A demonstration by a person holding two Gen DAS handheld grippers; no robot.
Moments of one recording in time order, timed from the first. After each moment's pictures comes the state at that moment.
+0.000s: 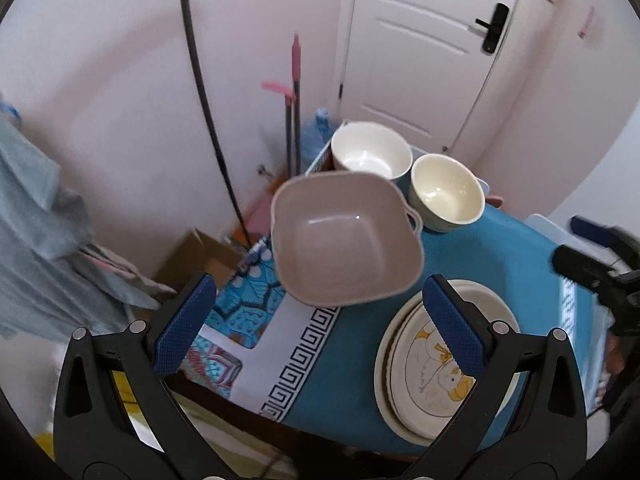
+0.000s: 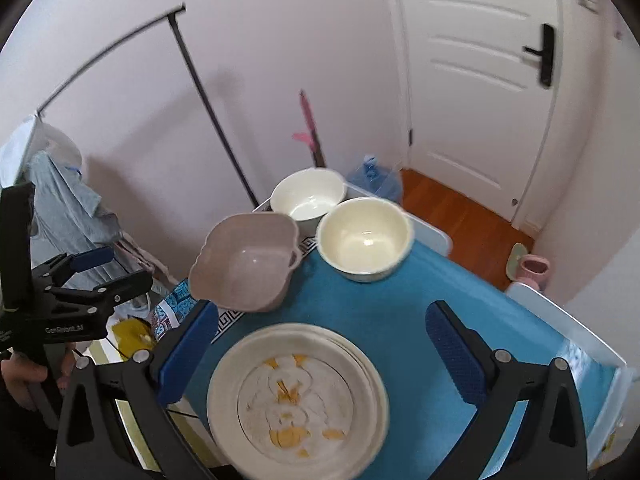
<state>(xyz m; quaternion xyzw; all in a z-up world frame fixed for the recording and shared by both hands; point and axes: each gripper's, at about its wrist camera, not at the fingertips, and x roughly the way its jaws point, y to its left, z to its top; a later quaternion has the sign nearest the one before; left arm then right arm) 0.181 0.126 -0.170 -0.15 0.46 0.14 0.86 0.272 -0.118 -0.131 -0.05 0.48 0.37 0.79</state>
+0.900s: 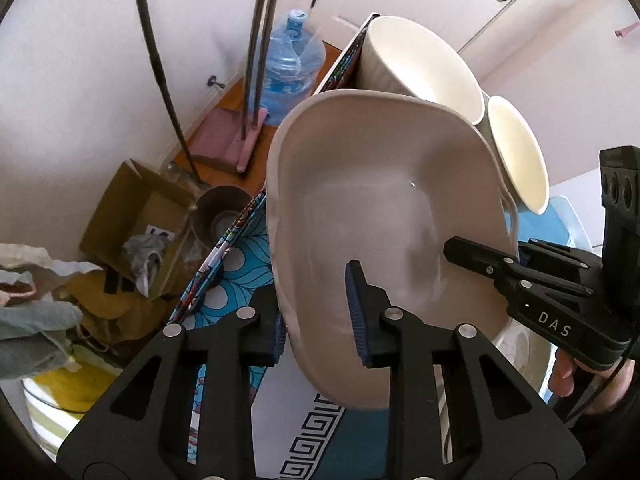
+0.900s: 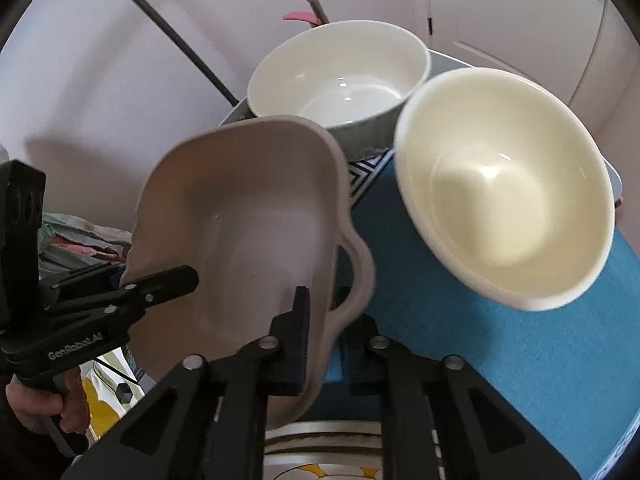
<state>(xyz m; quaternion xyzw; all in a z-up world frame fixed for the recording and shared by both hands) 0.270 0.187 -0.299 -0.21 0.58 0.05 0.79 0.319 0.003 -0.267 -0.06 0.63 0.34 0.70</state>
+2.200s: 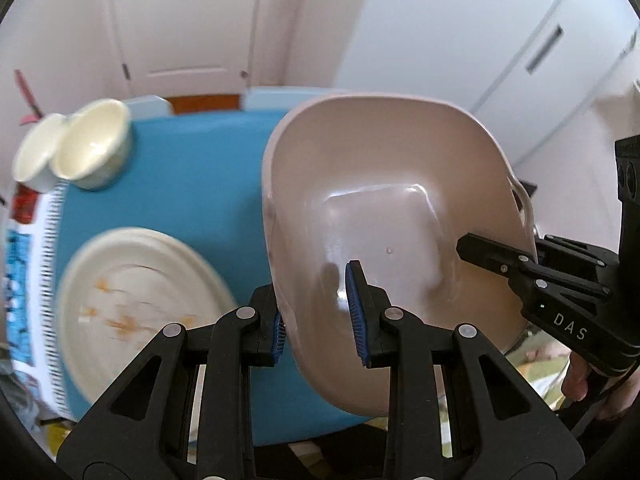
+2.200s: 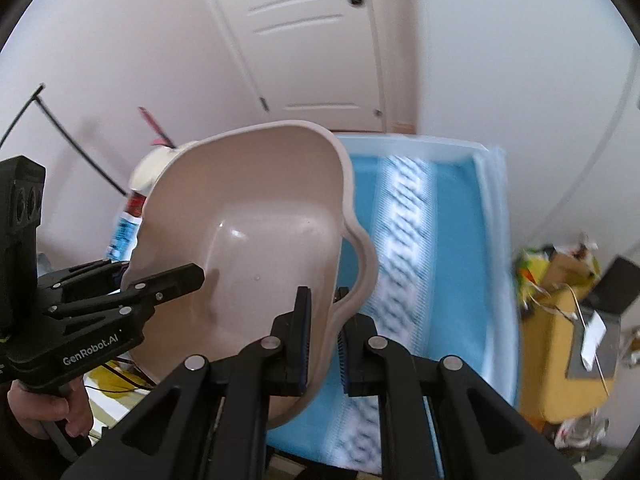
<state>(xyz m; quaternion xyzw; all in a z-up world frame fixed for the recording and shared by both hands) 0.213 -0.192 -0.206 -0.03 0.54 -0.18 0.82 0.177 -0.372 -0.149 0.06 0.56 0.11 0.82</state>
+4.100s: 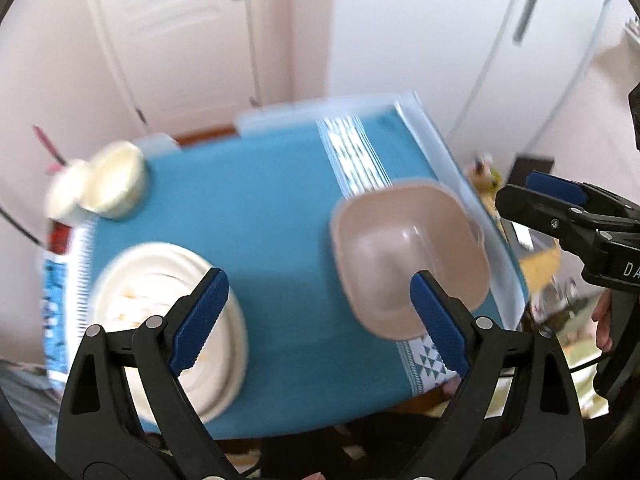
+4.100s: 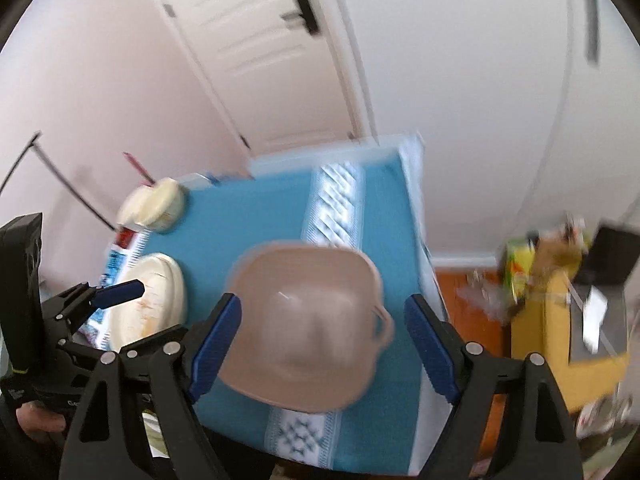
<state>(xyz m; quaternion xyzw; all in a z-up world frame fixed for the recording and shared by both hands) 0.169 -0.202 -0.161 0.05 0.47 -0.14 0.87 0.150 -0.416 -0.102 0.09 0.47 0.12 0.87</state>
